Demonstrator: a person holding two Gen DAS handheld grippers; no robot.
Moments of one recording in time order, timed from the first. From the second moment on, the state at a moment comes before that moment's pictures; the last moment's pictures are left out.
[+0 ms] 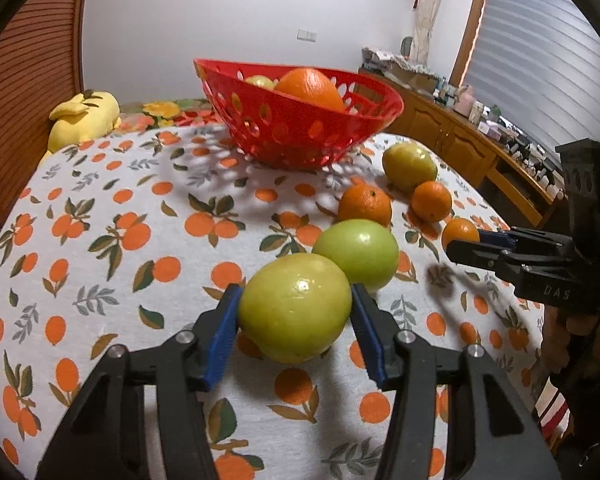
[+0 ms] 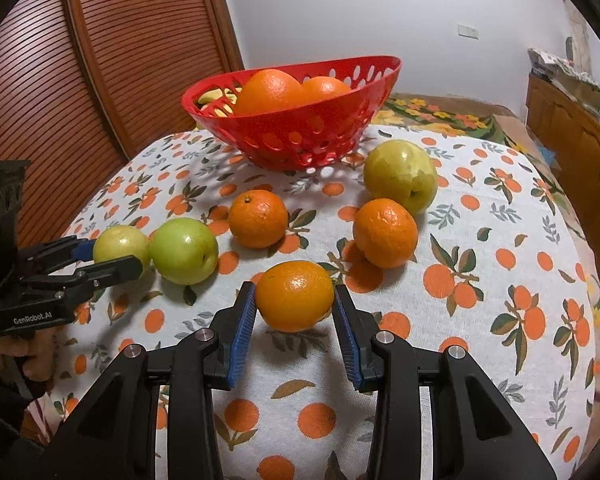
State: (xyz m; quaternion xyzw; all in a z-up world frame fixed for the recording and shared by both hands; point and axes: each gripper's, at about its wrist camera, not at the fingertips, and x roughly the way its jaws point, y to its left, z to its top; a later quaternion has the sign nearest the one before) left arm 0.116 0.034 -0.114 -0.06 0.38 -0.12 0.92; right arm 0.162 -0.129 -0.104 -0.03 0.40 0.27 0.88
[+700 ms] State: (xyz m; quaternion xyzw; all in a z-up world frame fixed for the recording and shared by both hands) left arm 0.130 0.045 -0.040 -0.06 0.31 -0.12 0.94; right arm 0.175 -0.126 -0.041 -0.06 0.34 0.28 0.90
